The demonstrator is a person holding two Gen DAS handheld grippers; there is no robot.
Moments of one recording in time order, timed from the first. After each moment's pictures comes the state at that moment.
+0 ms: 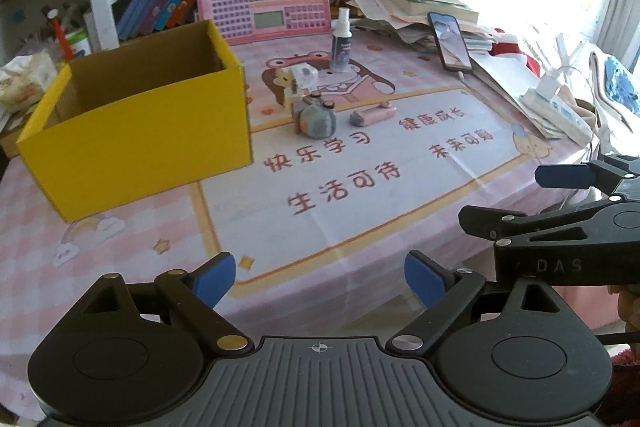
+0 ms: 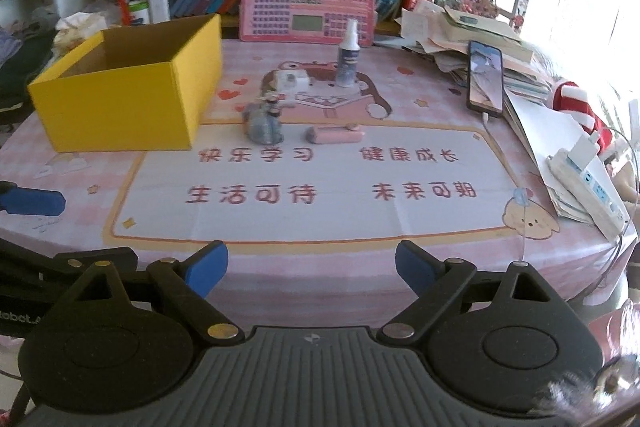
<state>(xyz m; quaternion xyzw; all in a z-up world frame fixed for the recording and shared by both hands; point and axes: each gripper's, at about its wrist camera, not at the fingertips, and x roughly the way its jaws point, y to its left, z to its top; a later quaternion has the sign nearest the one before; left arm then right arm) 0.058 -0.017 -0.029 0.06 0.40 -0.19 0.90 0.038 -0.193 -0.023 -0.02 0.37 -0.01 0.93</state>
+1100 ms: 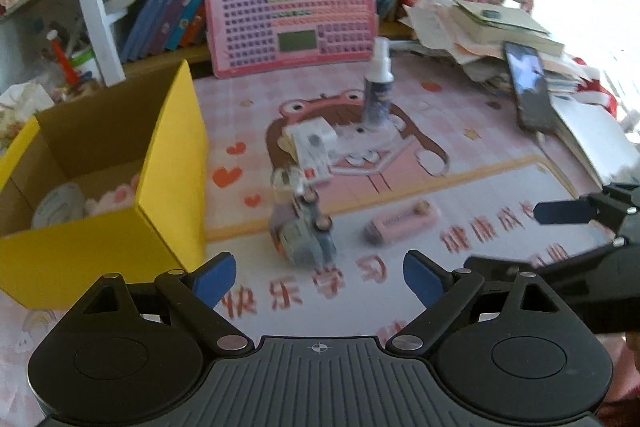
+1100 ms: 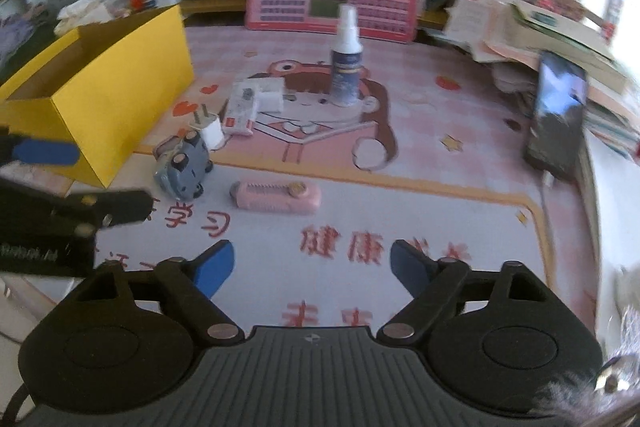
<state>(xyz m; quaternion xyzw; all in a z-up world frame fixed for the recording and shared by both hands) 0.199 -0.127 -0.036 0.05 0.39 -0.07 0.92 0.213 -0.308 -0.051 -0.05 0.41 0.13 0.90</state>
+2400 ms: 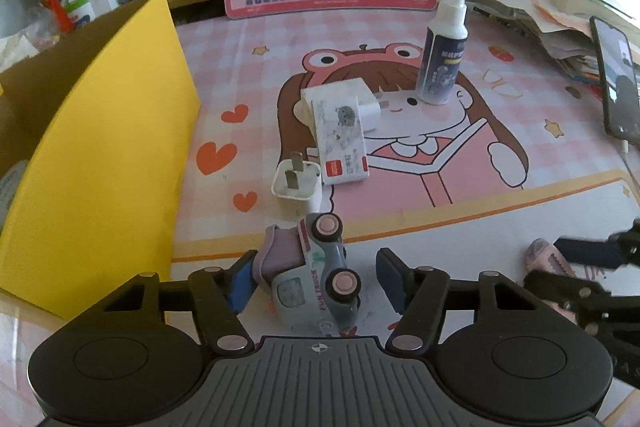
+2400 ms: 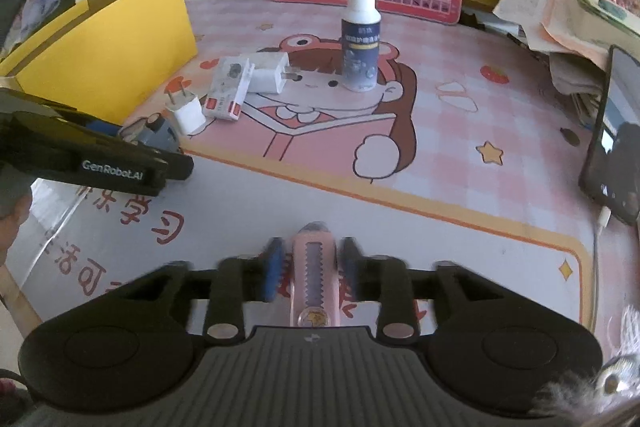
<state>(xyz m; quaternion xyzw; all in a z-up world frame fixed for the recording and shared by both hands) 0.286 -0.138 -0.090 0.03 0.47 -0.01 0.88 0.273 -0.333 -0.089 -0.06 0.43 0.21 0.88</state>
